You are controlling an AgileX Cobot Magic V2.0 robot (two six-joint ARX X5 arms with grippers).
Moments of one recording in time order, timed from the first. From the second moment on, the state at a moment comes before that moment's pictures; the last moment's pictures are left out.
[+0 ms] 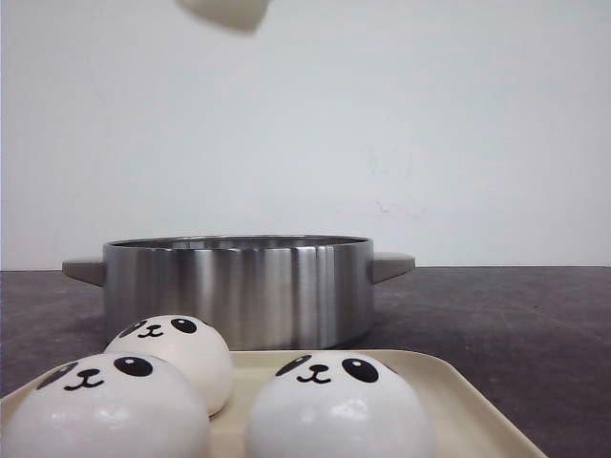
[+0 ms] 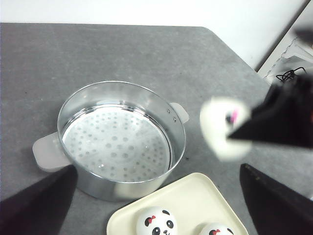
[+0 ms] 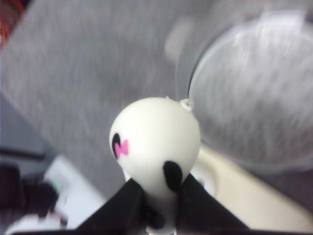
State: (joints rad) left arm -0.40 0.59 1.05 -0.85 0.26 -0.20; right arm 0.94 1.39 1.42 -0.71 -0.06 0.52
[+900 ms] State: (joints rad) left arm -0.40 0.59 1.05 -0.88 0.26 -0.20; right arm 0.63 1.95 1.56 -0.59 -0.13 0.37
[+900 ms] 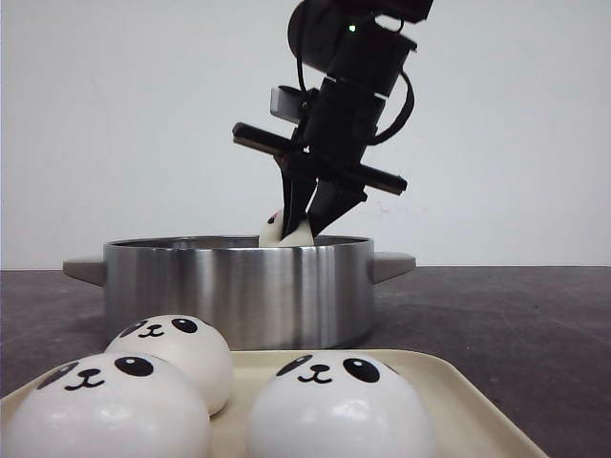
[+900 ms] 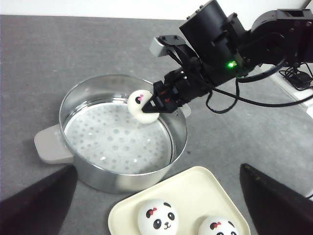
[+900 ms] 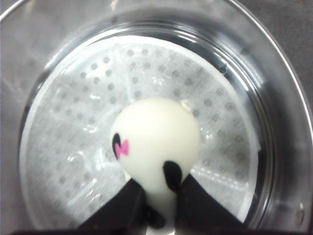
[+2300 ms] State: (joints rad) left arm -0.41 0.61 1.04 -0.88 0.26 -0.20; right arm 0.69 1.98 1.92 -0.80 -0.03 0.33
